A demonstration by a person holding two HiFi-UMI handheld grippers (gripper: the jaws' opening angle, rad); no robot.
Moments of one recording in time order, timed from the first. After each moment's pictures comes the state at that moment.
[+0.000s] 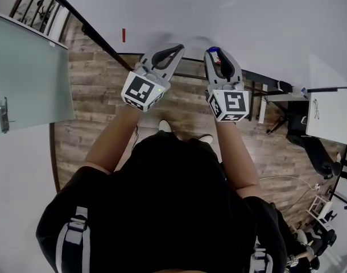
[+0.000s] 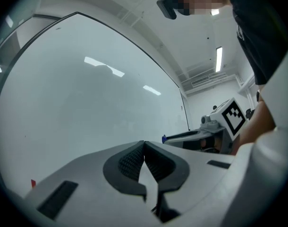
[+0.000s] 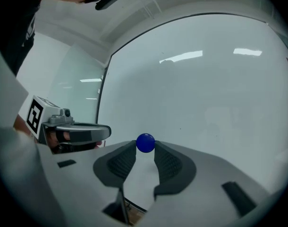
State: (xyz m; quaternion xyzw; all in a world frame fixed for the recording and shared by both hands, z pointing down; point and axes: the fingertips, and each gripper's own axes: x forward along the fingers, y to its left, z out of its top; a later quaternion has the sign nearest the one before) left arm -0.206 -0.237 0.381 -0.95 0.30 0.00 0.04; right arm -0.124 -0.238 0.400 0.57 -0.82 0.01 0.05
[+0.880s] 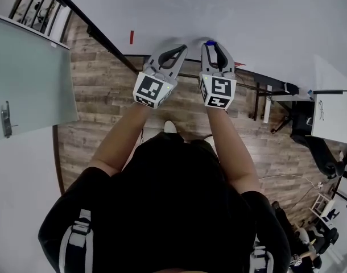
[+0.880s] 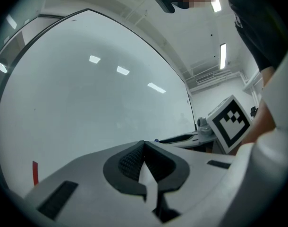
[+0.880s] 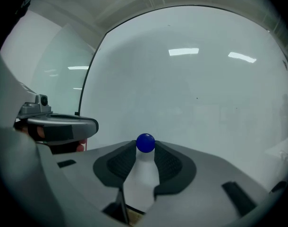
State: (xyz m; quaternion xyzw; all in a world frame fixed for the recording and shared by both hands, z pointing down) left arm -0.228 -0.271 0.432 -0.94 0.33 -0.01 0.02; right arm -0.150 -0.298 0.460 0.63 -0.77 0.02 0.09
